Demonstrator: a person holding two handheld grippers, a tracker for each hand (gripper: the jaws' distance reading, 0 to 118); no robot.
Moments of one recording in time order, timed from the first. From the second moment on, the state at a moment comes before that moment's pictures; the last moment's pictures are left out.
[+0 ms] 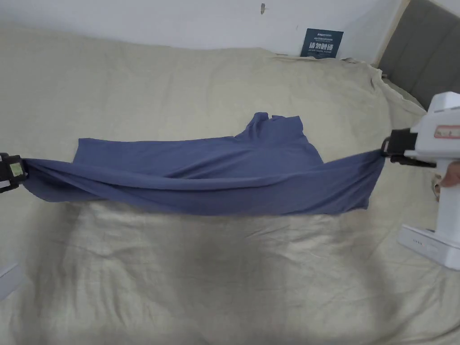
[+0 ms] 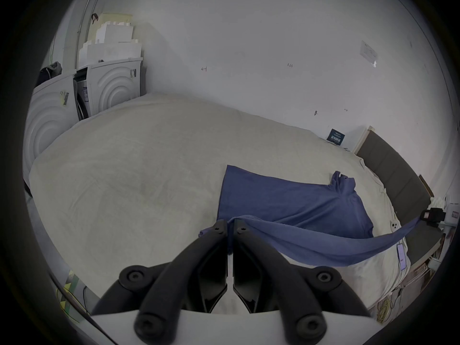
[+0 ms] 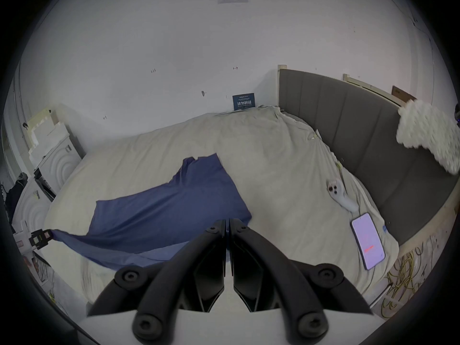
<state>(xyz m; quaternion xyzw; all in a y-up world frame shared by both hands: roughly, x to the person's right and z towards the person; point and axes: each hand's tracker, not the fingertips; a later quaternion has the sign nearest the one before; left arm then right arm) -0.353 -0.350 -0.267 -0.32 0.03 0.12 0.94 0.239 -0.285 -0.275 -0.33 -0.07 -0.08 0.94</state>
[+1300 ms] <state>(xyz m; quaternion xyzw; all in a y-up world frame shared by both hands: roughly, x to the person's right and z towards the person) -0.351 -0.402 -0.394 -0.39 0.12 0.01 0.91 0.222 -0.376 -0.459 -0.40 -0.11 -0.06 0.91</state>
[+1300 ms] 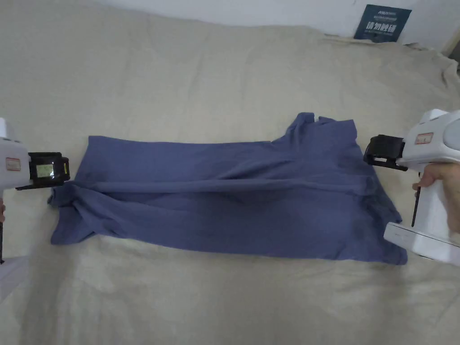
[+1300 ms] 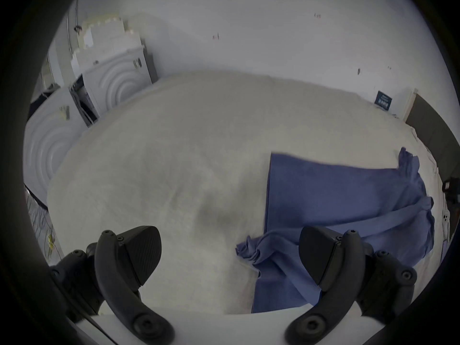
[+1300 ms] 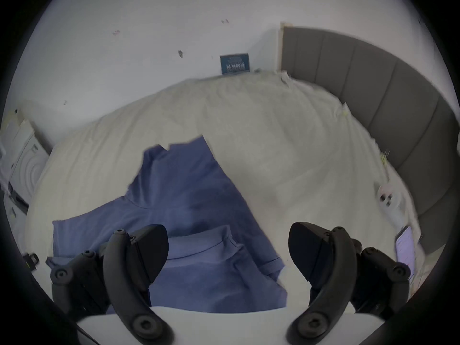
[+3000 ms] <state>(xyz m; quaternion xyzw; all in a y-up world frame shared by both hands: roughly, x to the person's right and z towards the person) -0.247 -0.363 -0.168 -0.12 0.00 0.00 0.99 0.175 -0.328 -0.175 -0.18 -0.04 -0.03 0.98</state>
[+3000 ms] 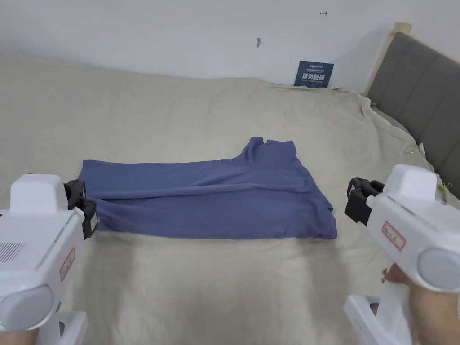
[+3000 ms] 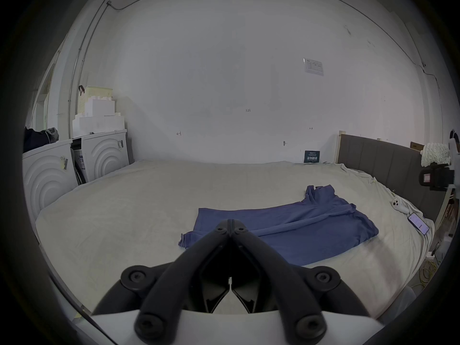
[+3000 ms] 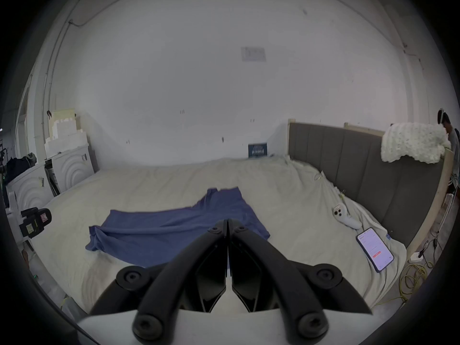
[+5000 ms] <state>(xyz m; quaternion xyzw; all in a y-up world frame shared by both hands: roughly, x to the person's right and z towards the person) -0.326 -0.447 -0.387 -0.53 0.07 0.03 0.84 0.246 -0.450 -0.387 -0.52 -0.11 -0.11 0.84</state>
